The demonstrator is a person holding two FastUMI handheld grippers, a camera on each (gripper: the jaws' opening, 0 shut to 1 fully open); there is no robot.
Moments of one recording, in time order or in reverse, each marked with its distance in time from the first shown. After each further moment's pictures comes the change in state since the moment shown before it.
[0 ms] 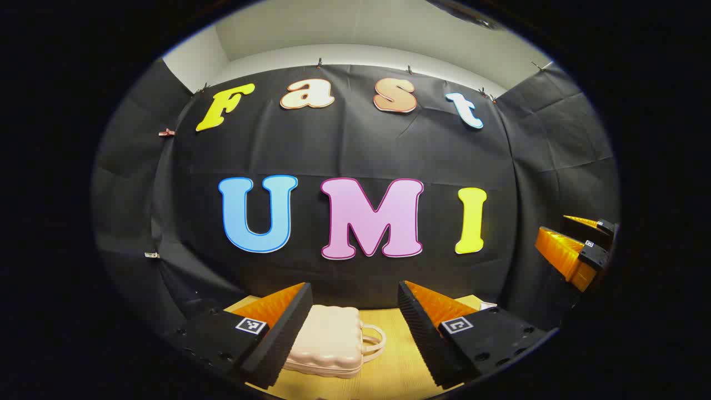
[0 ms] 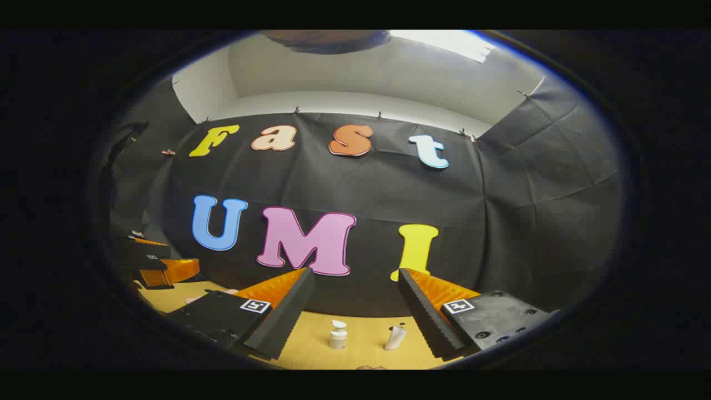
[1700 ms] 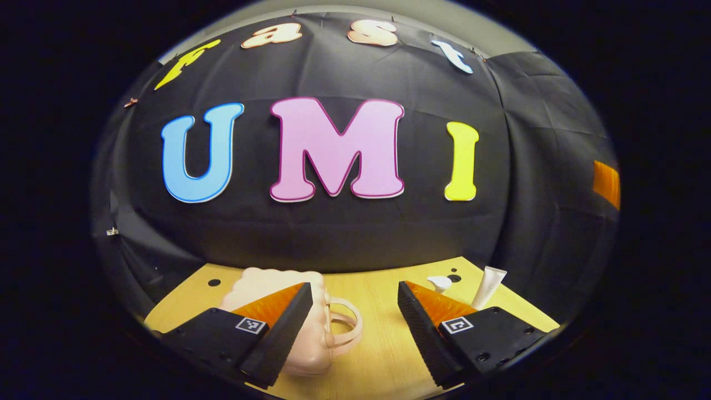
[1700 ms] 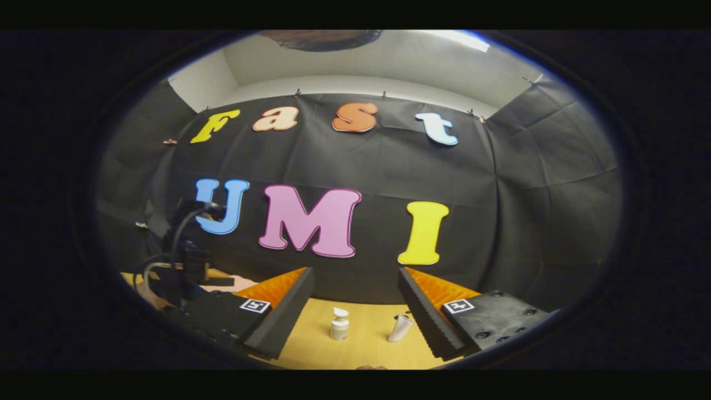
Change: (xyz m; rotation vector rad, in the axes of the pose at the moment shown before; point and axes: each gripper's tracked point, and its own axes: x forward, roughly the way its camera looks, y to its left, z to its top) left arm 0.141 -0.067 -0.165 0.039 0.340 -0.162; right arm 0.024 -0.007 -0.055 0.010 0.130 0.047
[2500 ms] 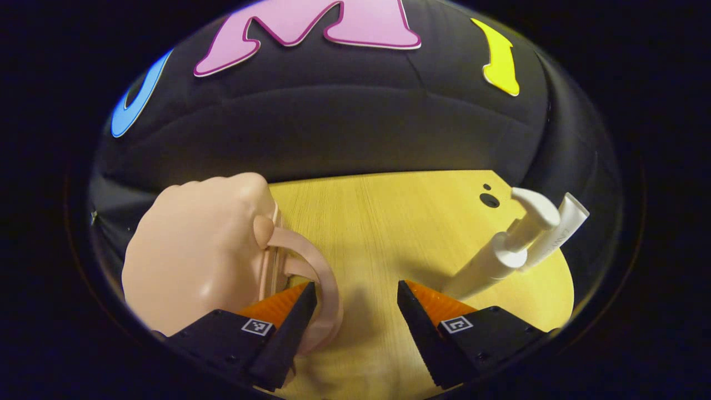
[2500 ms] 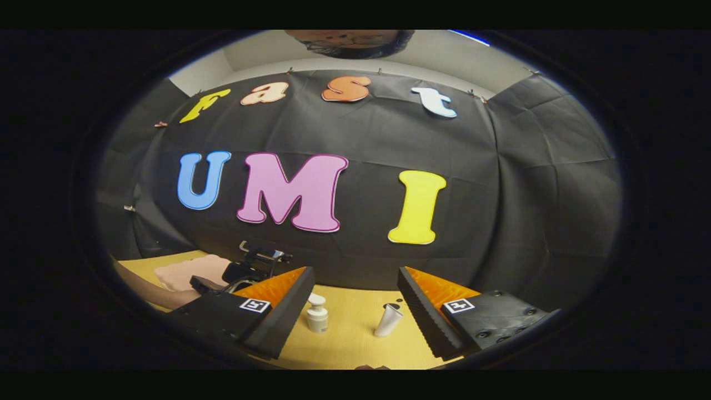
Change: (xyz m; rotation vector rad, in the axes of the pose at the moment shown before) left arm 0.160 -0.020 -0.154 -0.009 0.510 0.041; right arm 0.046 -0.039 -0.075 -0.010 0.129 -0.021
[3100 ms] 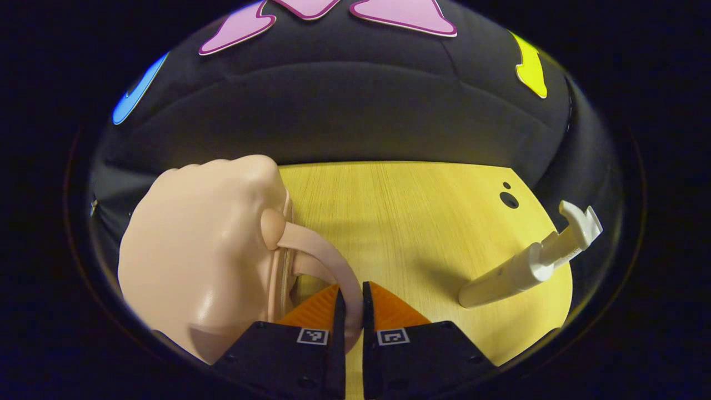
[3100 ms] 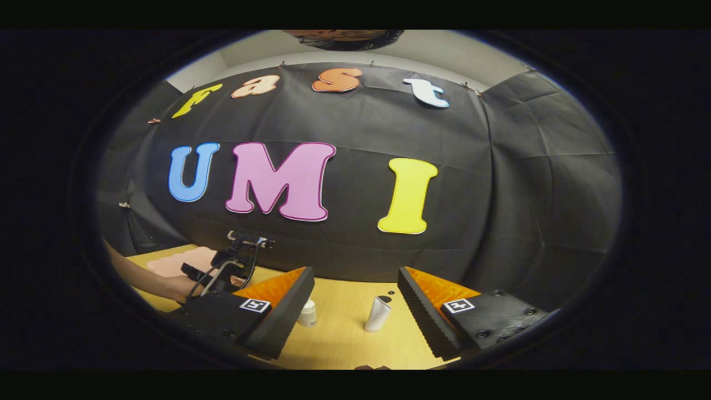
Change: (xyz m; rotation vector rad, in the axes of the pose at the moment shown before) left arm 0.000 0.020 0.014 -0.068 0.040 -0.008; right arm 0.005 -0.019 -0.014 -0.015 0.038 -0.035
